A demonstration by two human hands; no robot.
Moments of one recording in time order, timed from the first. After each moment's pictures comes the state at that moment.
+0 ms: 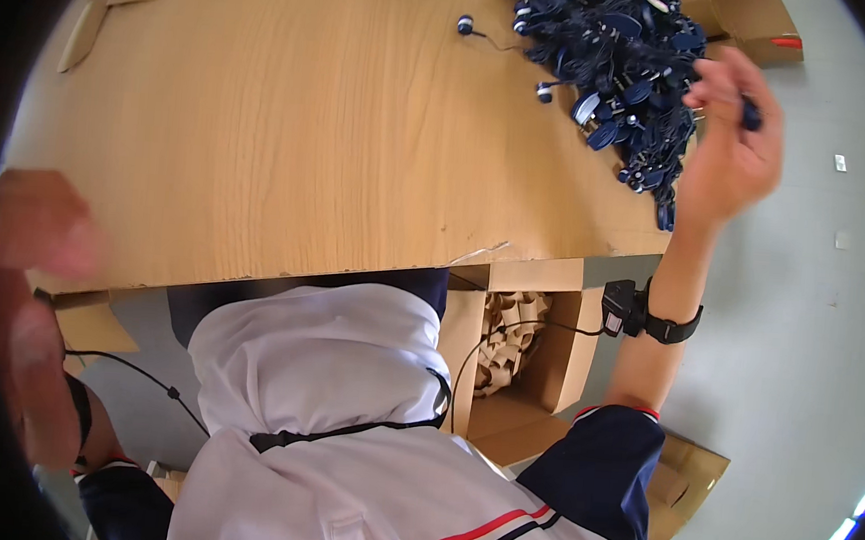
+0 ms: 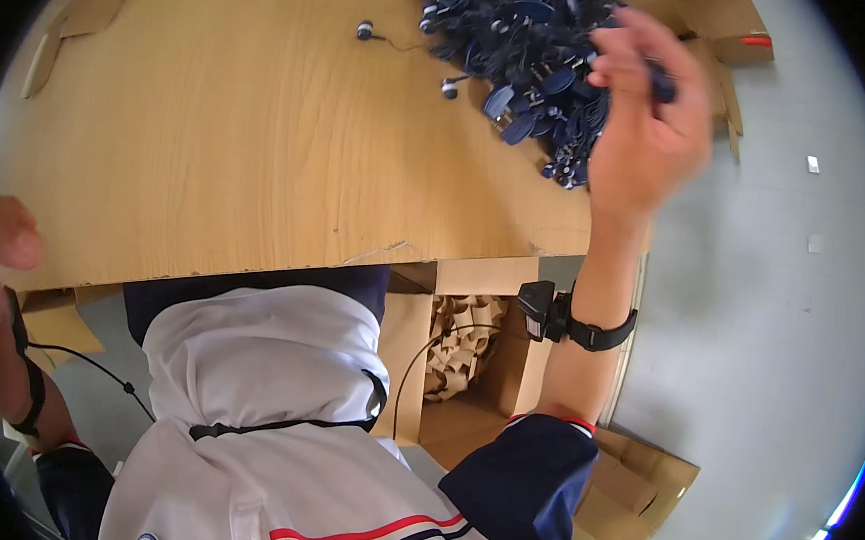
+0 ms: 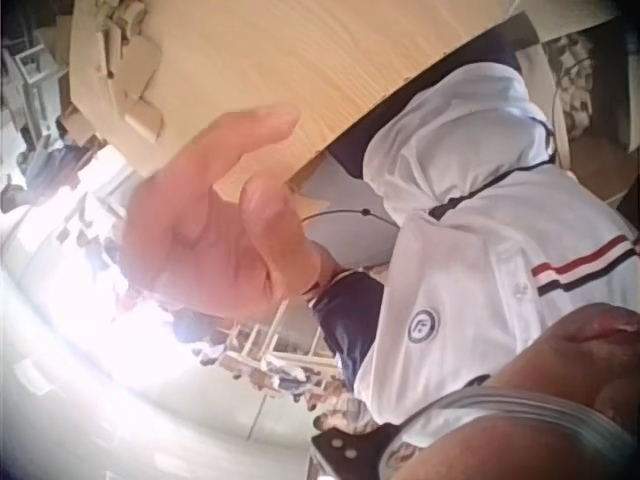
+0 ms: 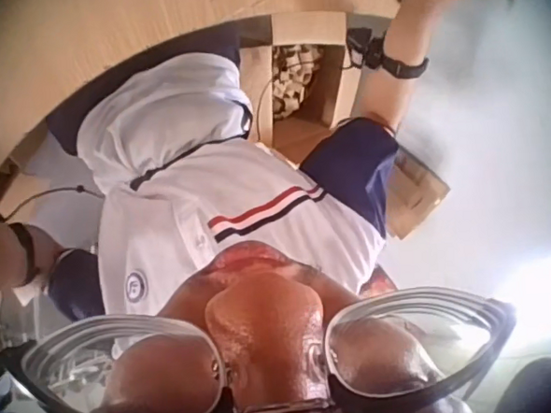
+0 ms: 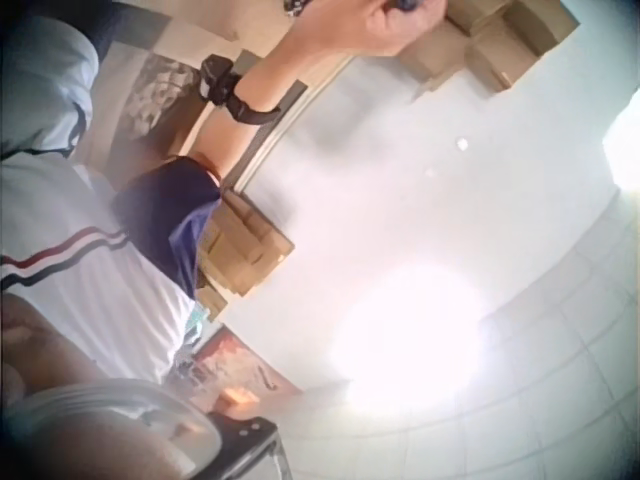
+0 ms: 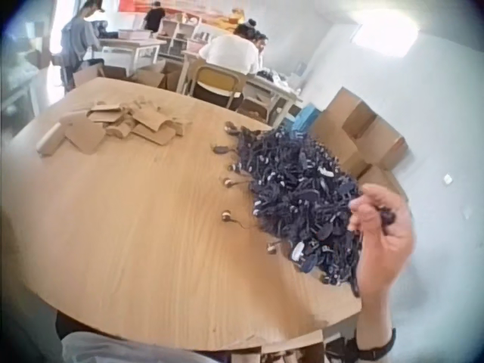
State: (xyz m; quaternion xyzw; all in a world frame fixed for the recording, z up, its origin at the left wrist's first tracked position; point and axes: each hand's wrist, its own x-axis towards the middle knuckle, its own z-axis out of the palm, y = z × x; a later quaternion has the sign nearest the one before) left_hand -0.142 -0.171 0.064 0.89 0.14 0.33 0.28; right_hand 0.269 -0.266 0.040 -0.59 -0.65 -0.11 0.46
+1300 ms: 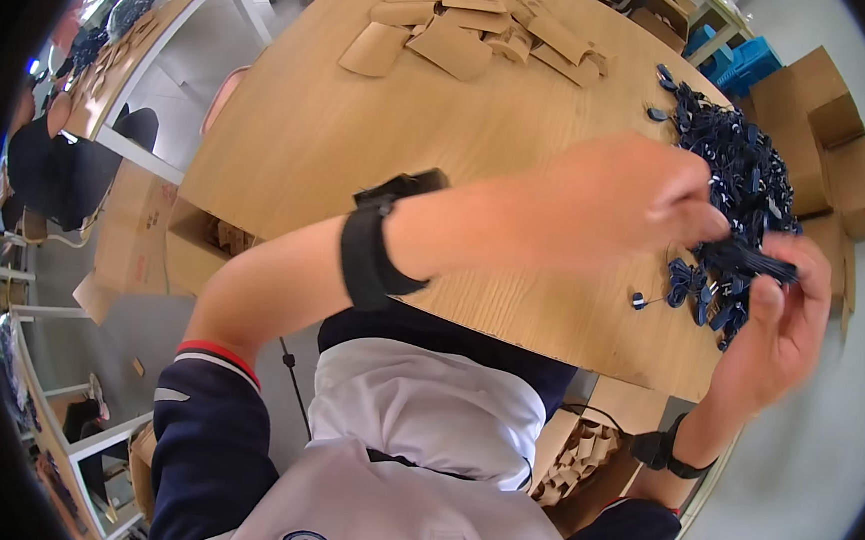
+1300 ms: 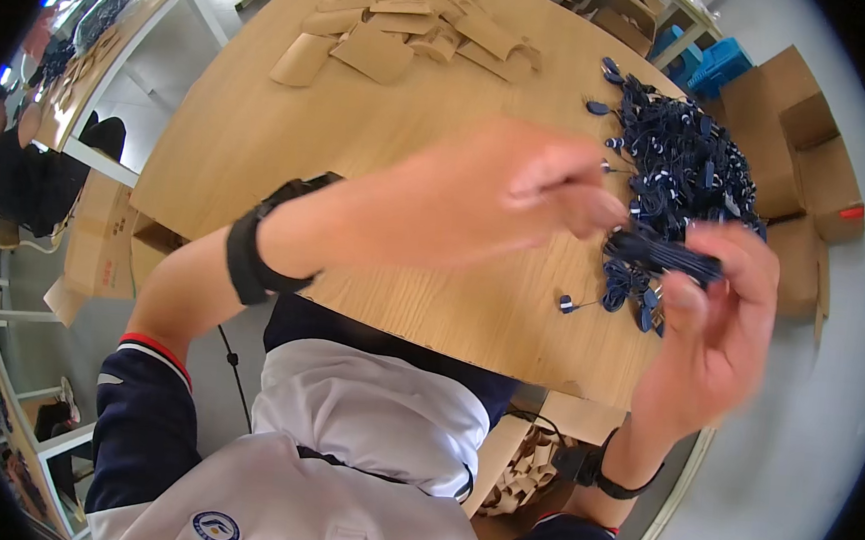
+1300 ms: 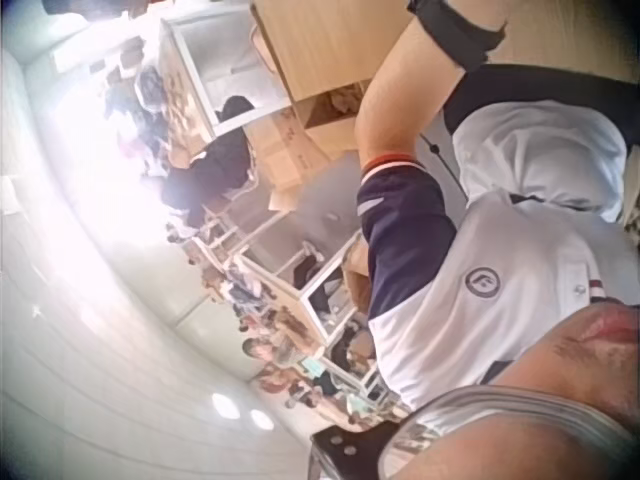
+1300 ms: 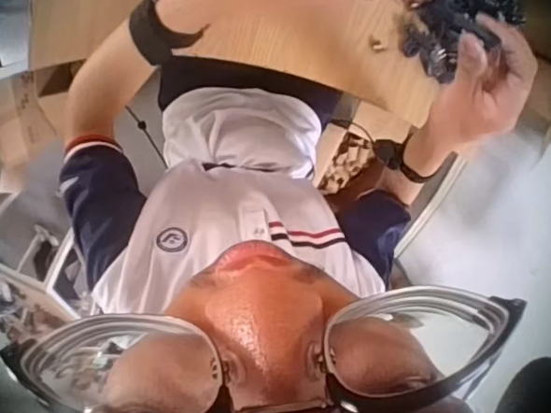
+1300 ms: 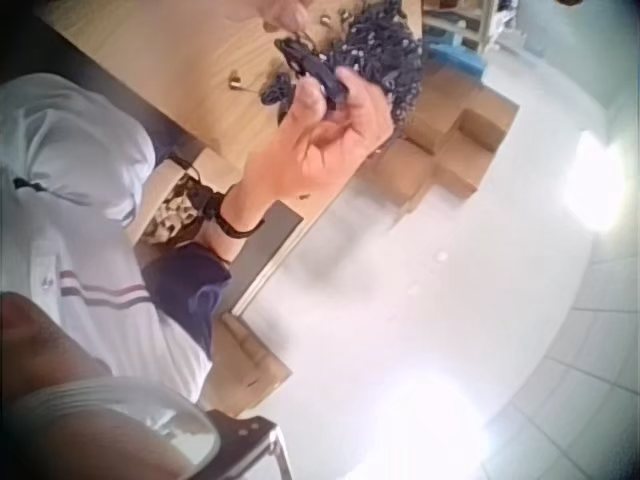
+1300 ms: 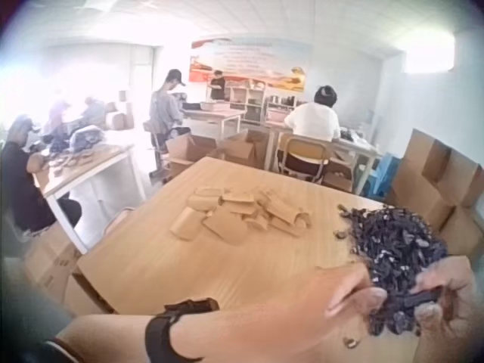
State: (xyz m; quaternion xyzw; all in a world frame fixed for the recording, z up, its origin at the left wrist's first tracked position) left_hand -0.024 -0.124 0.041 0.79 0.08 0.42 0.44; right_hand 0.139 -0.244 0.067 -0.52 -0.65 -0.08 0.55
